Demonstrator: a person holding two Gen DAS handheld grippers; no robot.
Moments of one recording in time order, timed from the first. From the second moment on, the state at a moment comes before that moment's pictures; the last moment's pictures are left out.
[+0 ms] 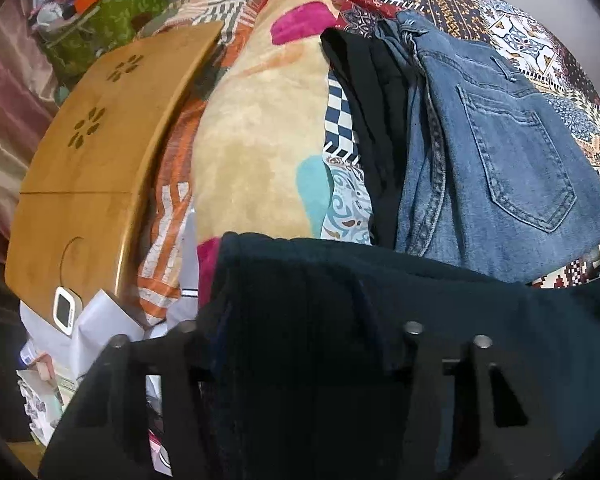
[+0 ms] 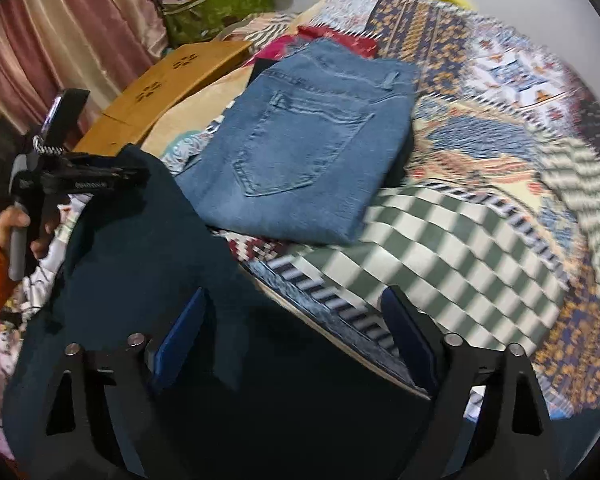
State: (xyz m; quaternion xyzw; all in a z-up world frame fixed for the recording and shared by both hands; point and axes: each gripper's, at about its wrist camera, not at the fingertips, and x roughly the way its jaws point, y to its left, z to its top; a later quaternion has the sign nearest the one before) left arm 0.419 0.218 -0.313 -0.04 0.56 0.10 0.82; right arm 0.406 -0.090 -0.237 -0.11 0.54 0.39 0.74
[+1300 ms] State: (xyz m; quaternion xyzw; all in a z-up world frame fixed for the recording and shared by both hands) left arm 0.185 0.199 -0.165 -0.06 0.46 0.08 0.88; right arm 0.233 -0.128 -0.143 -0.10 0.44 0.39 0.80
